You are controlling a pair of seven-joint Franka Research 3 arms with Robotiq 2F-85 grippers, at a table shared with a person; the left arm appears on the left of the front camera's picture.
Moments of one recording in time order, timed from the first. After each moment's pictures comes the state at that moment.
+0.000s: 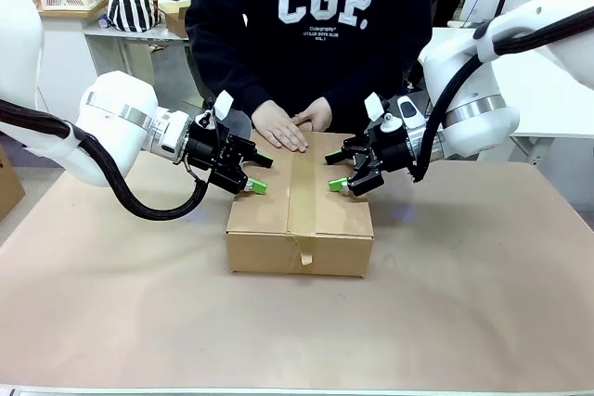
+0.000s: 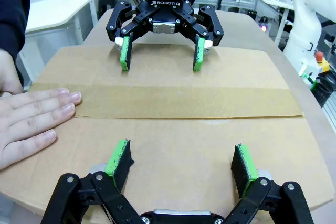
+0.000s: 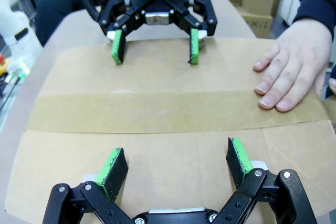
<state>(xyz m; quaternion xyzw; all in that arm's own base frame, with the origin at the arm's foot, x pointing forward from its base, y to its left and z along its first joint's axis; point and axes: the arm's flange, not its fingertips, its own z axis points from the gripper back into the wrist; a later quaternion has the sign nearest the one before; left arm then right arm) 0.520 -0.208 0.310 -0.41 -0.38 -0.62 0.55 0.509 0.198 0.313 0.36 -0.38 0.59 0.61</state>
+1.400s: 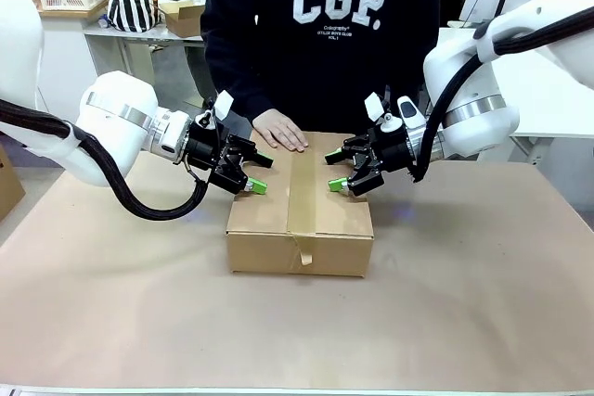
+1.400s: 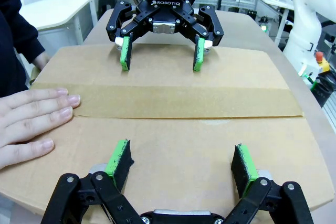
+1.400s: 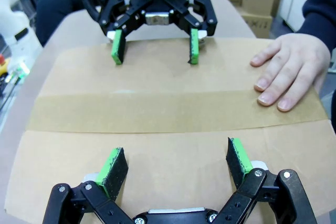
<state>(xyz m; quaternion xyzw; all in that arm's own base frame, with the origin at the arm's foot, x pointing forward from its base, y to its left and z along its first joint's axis) 0.520 -0.208 0.310 -0.41 -0.38 -0.62 0.55 0.509 0.198 0.313 0.36 -0.38 0.59 0.61</state>
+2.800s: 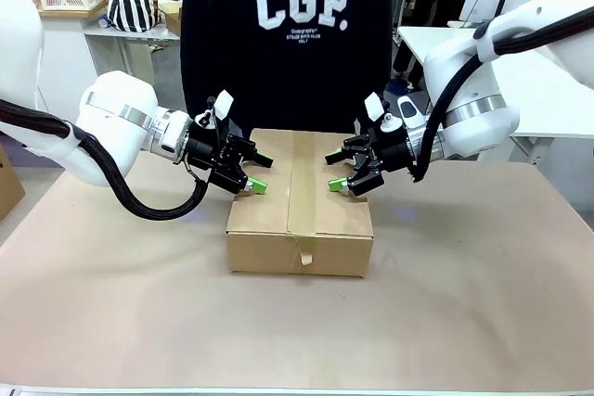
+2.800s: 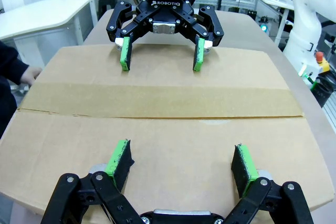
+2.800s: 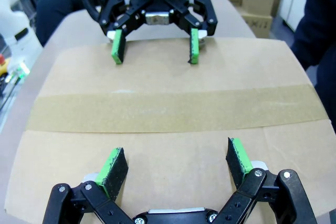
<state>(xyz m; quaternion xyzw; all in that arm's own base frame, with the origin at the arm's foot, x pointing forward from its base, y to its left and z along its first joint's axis) 0.520 -0.208 0.311 -0.41 -0.38 -0.62 0.55 0.509 0.198 0.313 0.36 -0.38 0.59 0.61</state>
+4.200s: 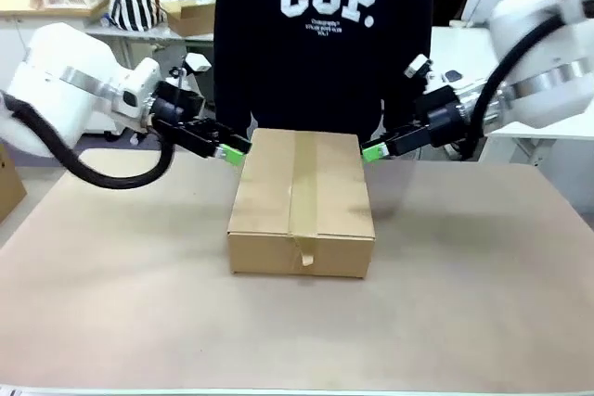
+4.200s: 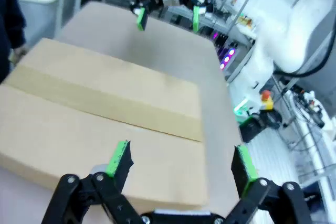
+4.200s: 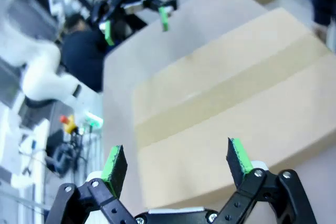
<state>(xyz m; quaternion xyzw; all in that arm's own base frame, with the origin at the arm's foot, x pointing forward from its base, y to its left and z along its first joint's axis) 0.466 -0.153 0.410 -0.50 -0.28 -0.53 0.62 0.449 0.134 0.419 0.47 -0.24 0.41 0.75</state>
